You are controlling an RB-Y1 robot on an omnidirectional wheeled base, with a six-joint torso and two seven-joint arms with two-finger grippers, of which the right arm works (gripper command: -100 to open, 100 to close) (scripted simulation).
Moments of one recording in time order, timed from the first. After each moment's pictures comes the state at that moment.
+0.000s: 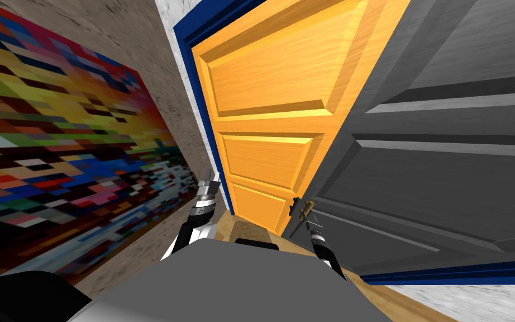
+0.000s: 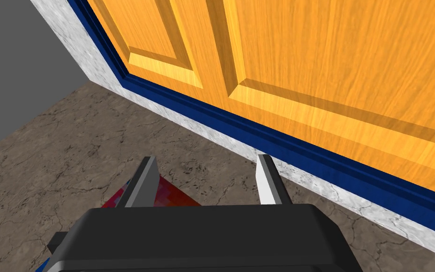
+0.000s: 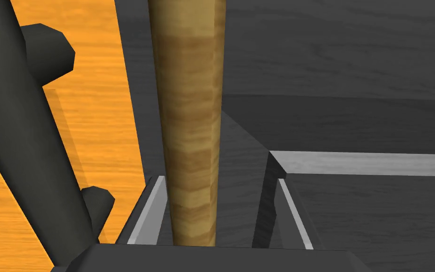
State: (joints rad) arm 0.09 -0.40 0.21 -0.77 -0.60 -0.85 -1.56
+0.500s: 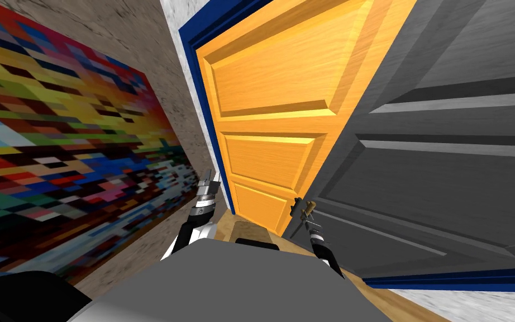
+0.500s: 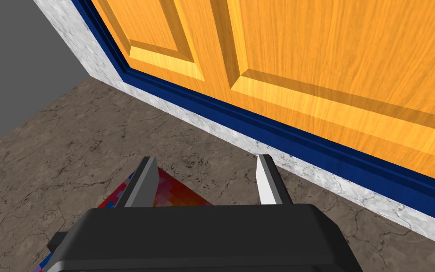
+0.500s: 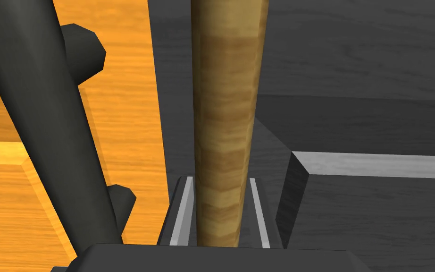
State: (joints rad) arm 0.09 -0.40 0.22 -0.77 -0.60 -0.85 -1.56
